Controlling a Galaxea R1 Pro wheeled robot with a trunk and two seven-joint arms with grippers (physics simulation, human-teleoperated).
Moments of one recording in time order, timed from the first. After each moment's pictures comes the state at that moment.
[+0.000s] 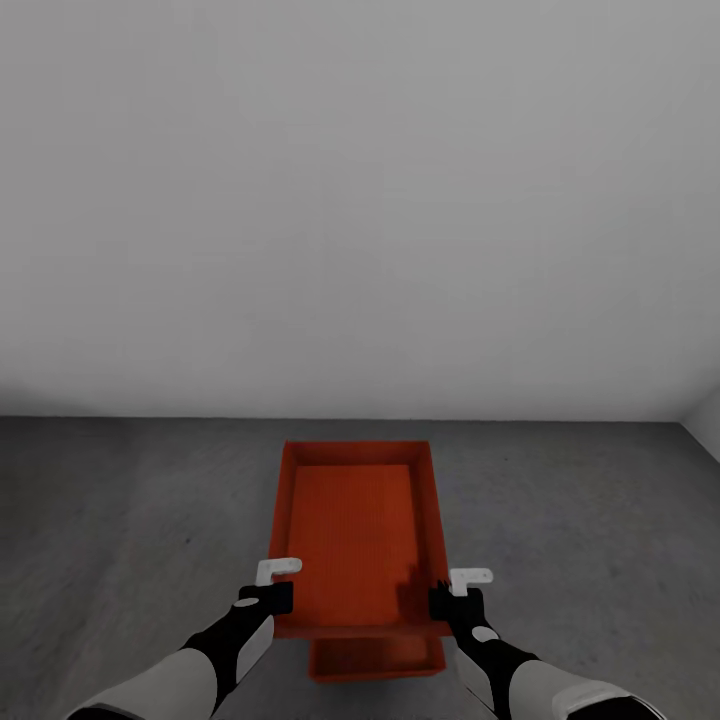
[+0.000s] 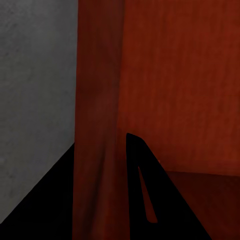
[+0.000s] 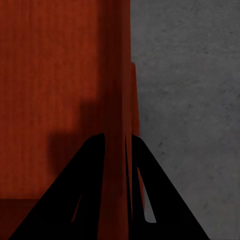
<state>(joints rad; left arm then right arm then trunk) -0.67 -0.10 -0.19 -0.20 0.24 0.02 0.19 -0.69 0.10 0.19 0.00 -0.15 -0.35 -0.10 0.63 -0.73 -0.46</state>
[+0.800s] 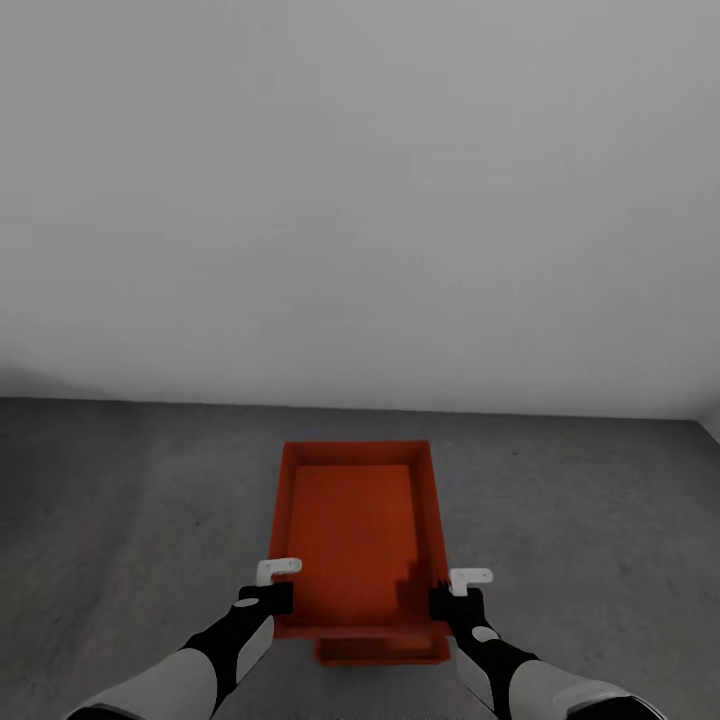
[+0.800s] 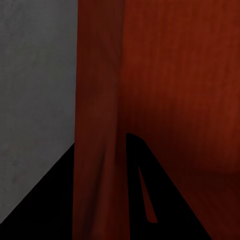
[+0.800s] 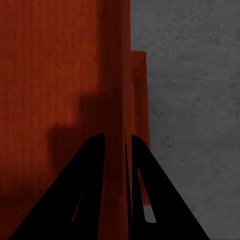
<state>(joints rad) -0.67 -0.10 -0.19 -0.20 0.24 0.02 0.19 -0.69 0.10 0.19 -0.01 -0.15 -0.35 -0.10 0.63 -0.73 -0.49</state>
